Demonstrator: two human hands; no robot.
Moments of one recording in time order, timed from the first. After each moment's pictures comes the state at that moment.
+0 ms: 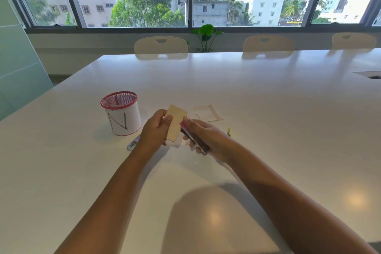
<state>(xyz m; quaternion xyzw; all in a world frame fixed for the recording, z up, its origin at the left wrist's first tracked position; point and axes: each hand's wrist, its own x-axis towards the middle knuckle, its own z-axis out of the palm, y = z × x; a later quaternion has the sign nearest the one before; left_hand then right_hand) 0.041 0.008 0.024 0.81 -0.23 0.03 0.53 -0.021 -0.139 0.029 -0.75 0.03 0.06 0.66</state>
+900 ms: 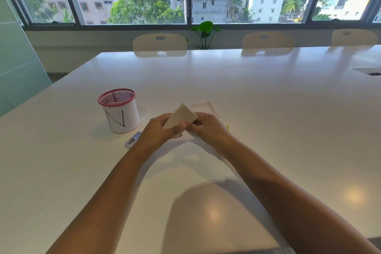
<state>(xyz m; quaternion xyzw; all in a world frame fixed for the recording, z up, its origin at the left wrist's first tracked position) 0.036 0.008 0.019 0.76 -0.28 -0.07 0.58 -0.014 -0.146 0.021 -0.76 -0.01 -0.07 0.65</state>
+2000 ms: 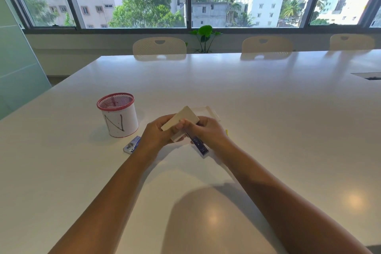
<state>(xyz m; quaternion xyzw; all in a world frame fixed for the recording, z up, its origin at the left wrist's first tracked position) 0.032 -0.001 0.020 0.71 -0.24 -0.06 0.66 -0.018 -0.143 0.031 -0.78 0.06 -0.10 0.62</state>
